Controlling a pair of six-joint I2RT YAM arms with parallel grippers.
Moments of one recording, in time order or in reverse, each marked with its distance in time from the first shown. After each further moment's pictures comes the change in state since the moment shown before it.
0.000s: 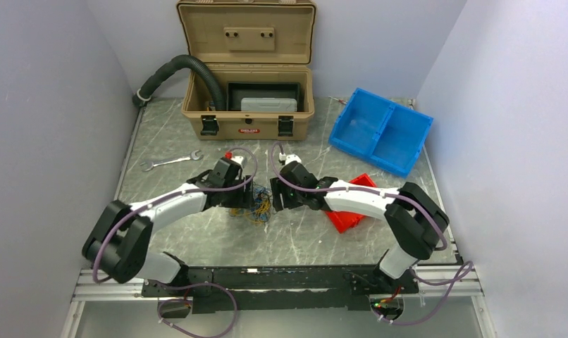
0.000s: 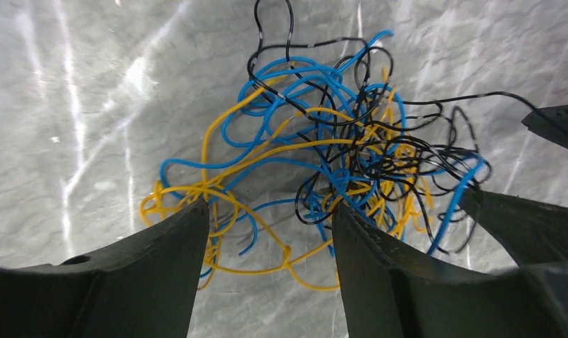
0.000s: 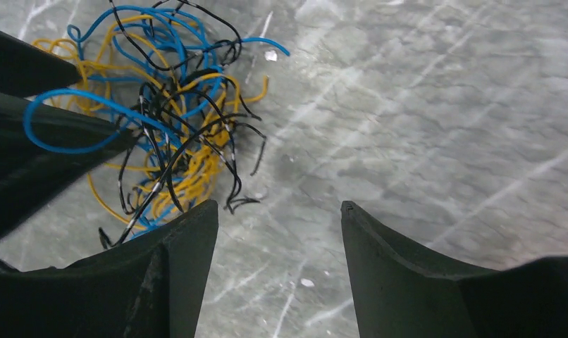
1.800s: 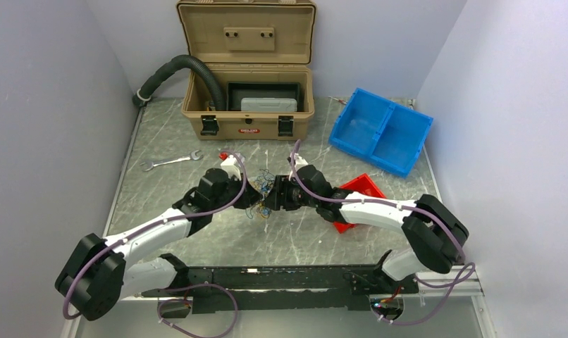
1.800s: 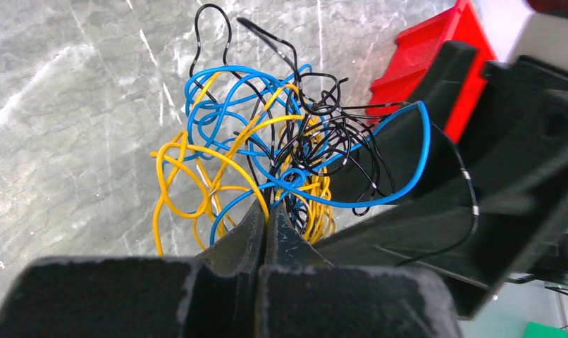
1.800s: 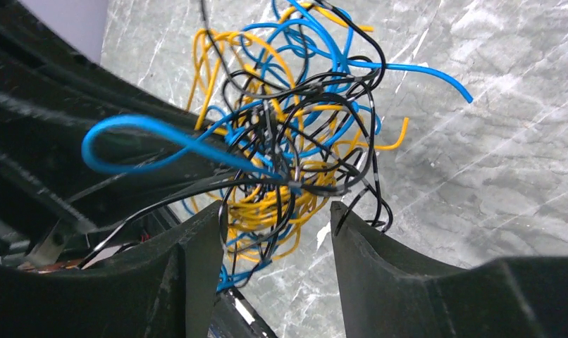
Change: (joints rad) left arm -0.066 -0.224 -0.211 0.431 0.155 -0.145; right arm -0.011 -0.150 -0.206 0.401 -0.254 0.243
